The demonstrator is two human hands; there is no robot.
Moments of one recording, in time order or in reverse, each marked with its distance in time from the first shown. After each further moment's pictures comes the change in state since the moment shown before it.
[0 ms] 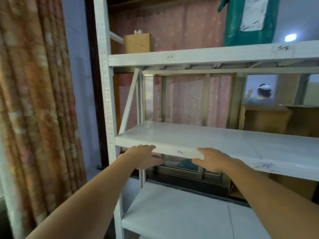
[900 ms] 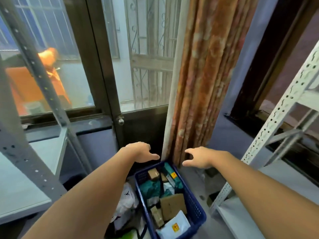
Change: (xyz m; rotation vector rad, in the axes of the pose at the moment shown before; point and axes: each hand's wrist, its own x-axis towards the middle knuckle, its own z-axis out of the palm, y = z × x) left_hand -0.368 -0.364 0.185 -0.244 -0.317 -1.012; right_hand -0.001 -0.503 0.257 -0.230 -0.650 -0.927
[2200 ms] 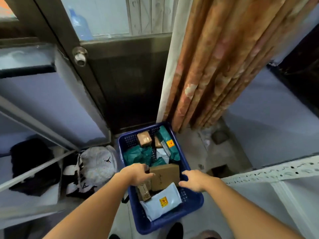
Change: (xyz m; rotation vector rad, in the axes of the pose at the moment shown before) left_hand 0.290 0.011 0.302 -0.290 -0.417 -0.121; right_hand 0.333 0.157 0.258 0.137 -0.429 0.057
